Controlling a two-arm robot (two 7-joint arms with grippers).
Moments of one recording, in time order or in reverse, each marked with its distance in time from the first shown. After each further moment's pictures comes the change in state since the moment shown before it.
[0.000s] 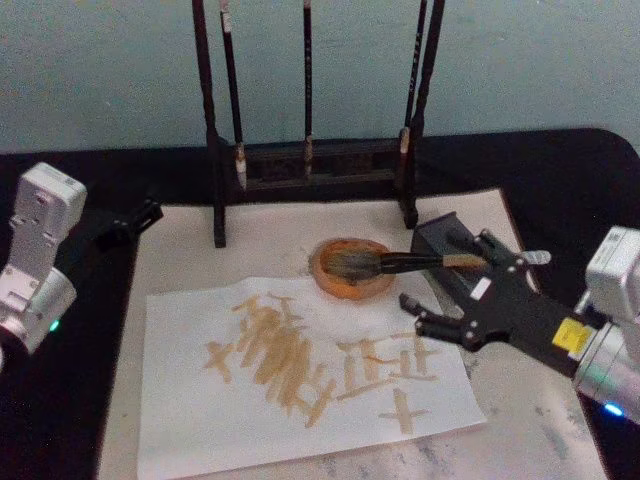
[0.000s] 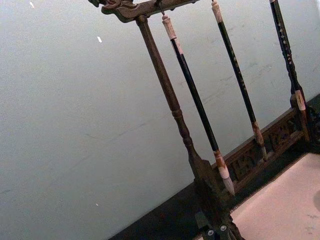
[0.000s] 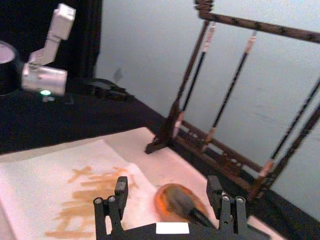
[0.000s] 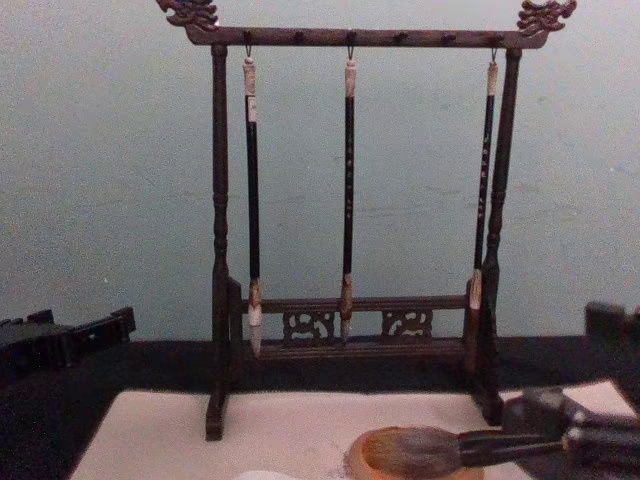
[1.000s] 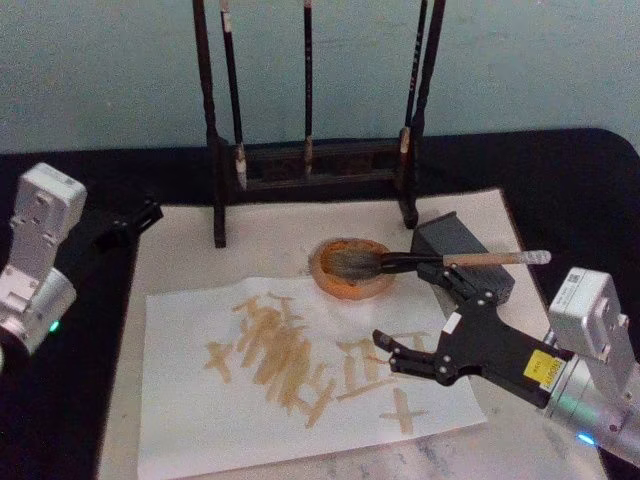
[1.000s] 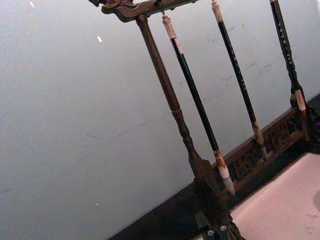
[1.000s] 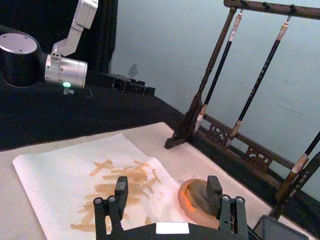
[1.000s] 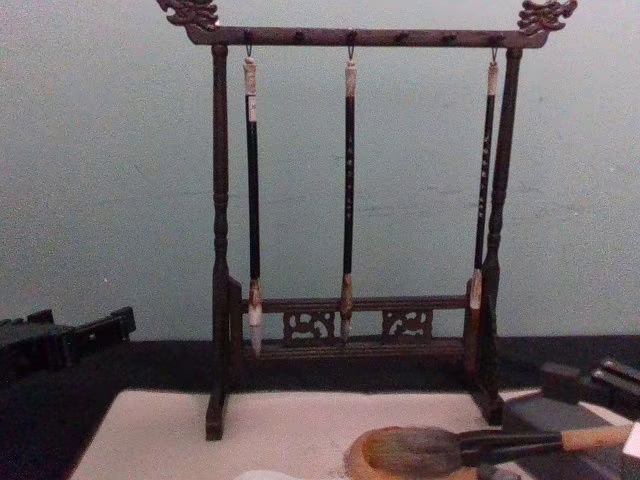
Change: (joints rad) left arm 0.000 0.000 0.000 0.000 0.000 0.000 0.000; right arm -0.015 -0.056 -0.042 0.035 -0.060 -0.028 0.030
